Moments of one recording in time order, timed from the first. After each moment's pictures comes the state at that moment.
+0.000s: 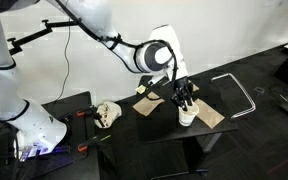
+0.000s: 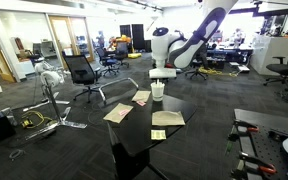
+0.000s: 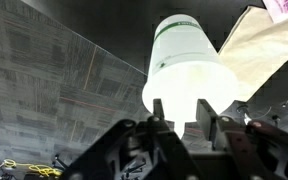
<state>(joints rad) -0.04 0.43 -0.21 -1.99 -0.68 2.62 1.50</state>
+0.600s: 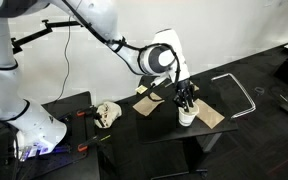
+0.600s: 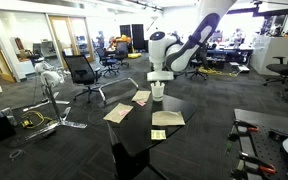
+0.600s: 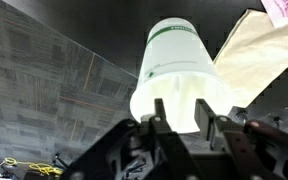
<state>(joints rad) -0.01 0.49 -0.23 -1.94 -0.67 2.62 1.50</state>
